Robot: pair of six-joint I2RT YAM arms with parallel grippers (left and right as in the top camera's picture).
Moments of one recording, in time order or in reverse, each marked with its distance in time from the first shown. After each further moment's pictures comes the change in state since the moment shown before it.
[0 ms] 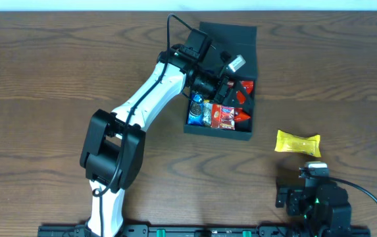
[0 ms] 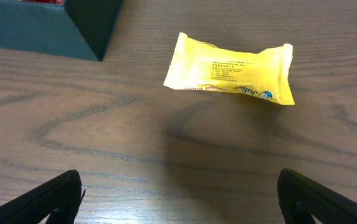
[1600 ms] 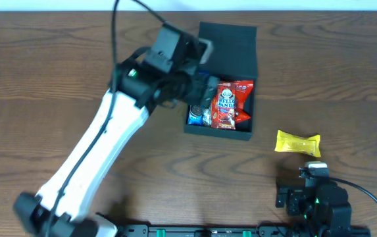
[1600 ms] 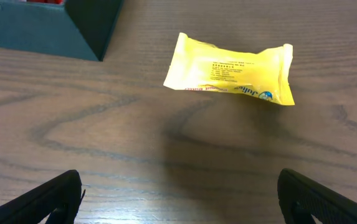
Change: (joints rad) left arm -0.021 -0.513 -0.080 -0.209 -0.966 -0.092; right arm 0.000 0.000 0.000 0.000 0.000 0.000
